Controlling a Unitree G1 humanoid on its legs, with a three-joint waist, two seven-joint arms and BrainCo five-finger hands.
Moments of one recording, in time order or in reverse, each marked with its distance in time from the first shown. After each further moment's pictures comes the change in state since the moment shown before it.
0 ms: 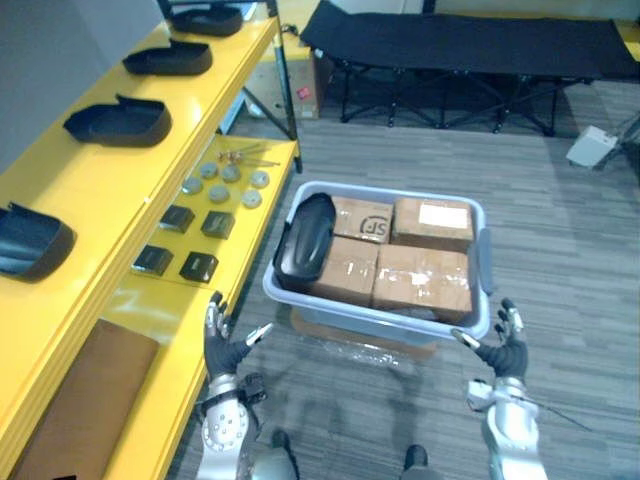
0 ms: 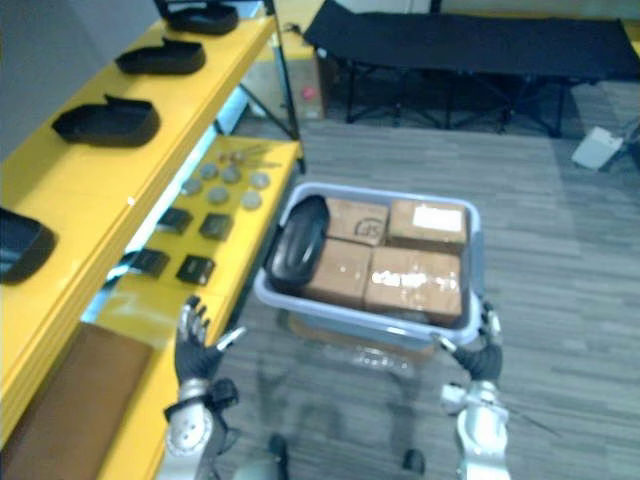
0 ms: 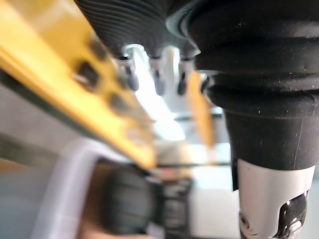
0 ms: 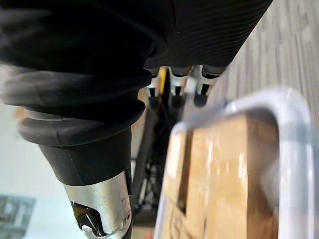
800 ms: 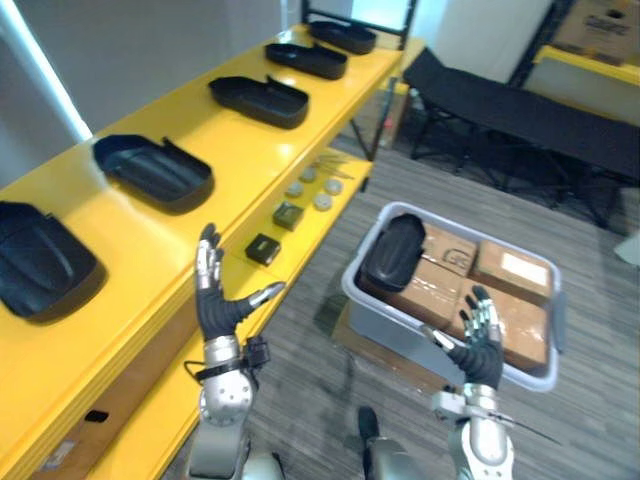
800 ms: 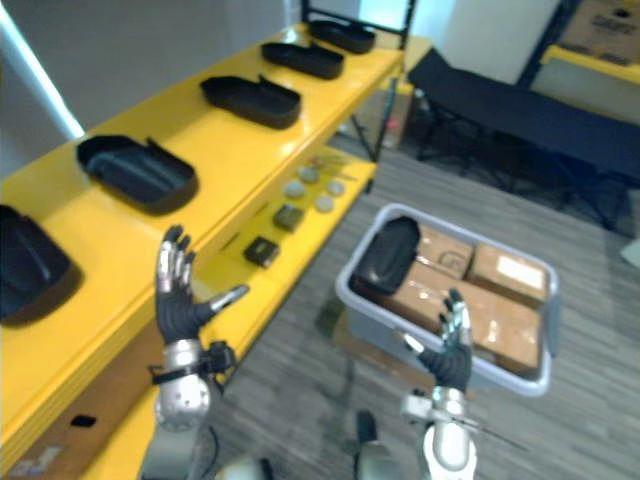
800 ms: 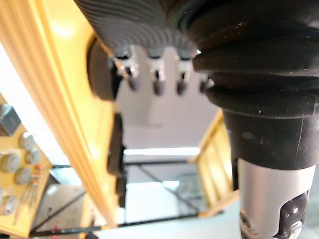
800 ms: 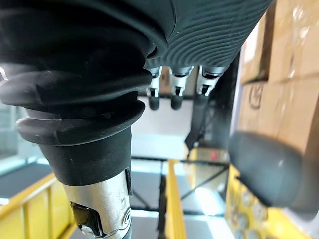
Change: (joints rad) left arm 0.008 -0.010 0.049 -0.449 0.105 -0.052 0.044; right arm 0.350 0.155 0.165 -0.343 0.006 -0.062 0.107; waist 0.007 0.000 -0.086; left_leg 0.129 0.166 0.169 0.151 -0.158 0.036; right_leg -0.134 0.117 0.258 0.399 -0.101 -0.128
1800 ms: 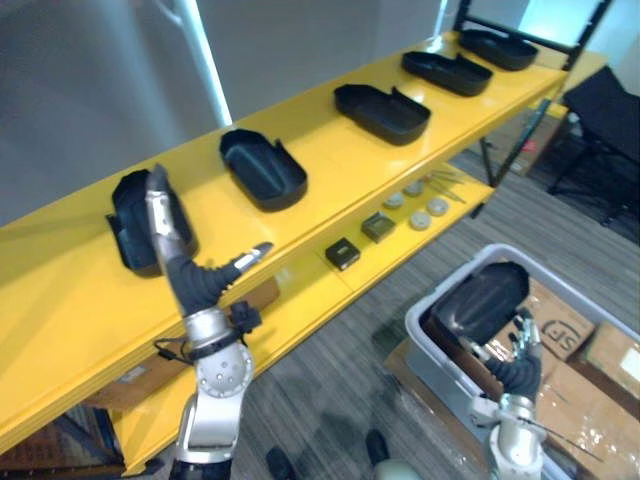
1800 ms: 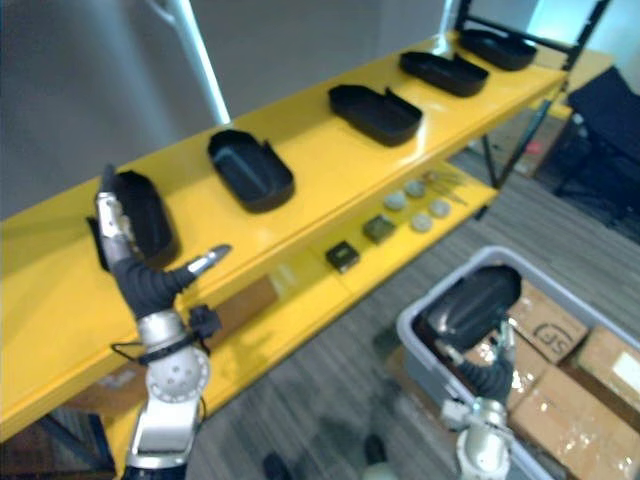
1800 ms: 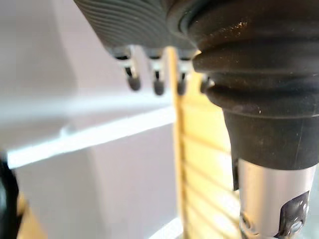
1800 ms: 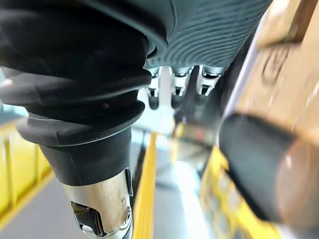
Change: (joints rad) left arm -0.208 0.034 -0.098 -0.066 0.310 0.020 0.151; right arm 0.014 -0.056 -0.241 -0.015 -0.078 -0.011 -0.090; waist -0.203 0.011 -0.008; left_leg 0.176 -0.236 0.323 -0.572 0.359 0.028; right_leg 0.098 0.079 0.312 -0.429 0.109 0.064
